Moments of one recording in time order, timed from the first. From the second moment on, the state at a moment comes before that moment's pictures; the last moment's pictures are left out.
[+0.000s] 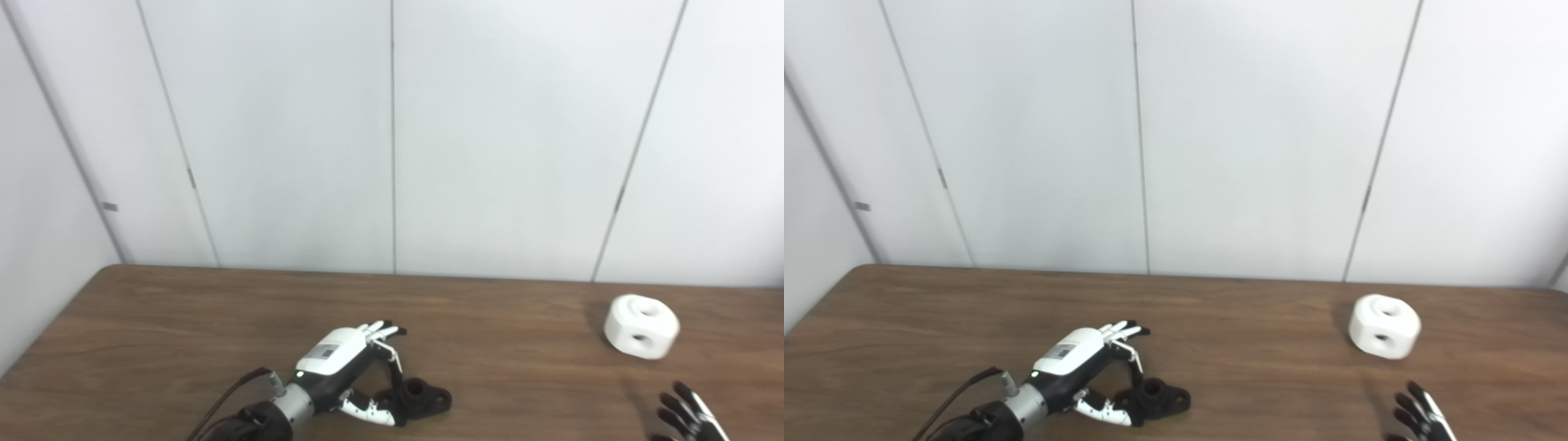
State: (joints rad) left arm -0.36 0.38 -0.38 0.15 0.61 -0.17 -0.16; right arm 0.18 -0.23 -0.10 -0.19 -0.02 -0.08 0.04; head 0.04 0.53
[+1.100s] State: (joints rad) left arm -0.37 0.32 -0.37 0.32 0.60 -0.34 -0.06; right arm 0.04 -0.33 -0.36 -0.40 -0.23 0.08 -0.08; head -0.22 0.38
